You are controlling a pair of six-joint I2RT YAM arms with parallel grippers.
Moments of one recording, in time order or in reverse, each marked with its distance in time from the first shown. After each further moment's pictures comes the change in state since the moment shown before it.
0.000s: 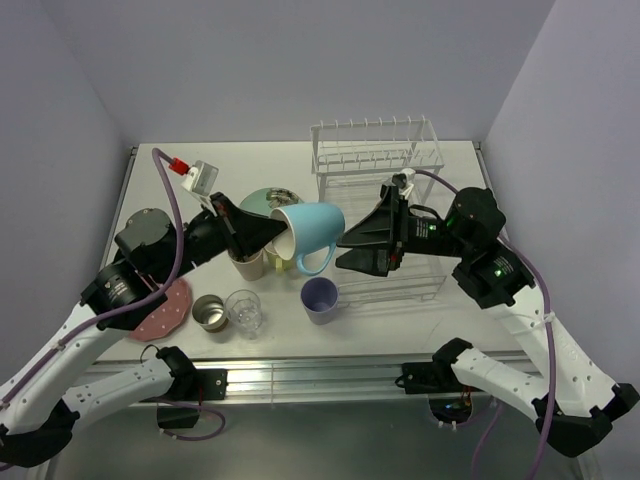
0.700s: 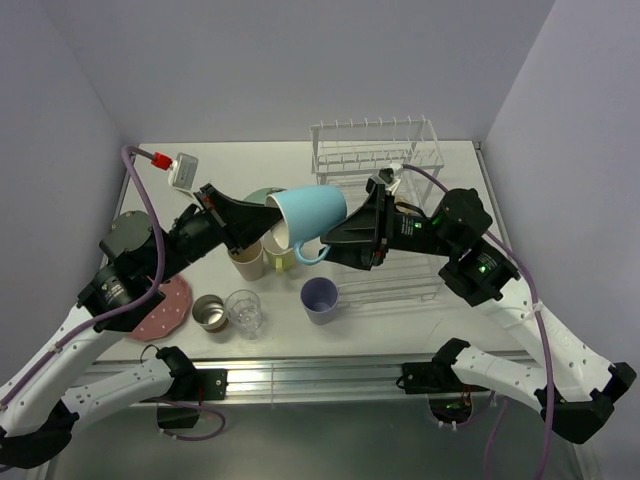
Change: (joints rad) left arm 0.000 -0.003 0.006 0.143 0.002 -0.073; right arm 0.121 0.050 -0.008 0.160 0.123 0.034
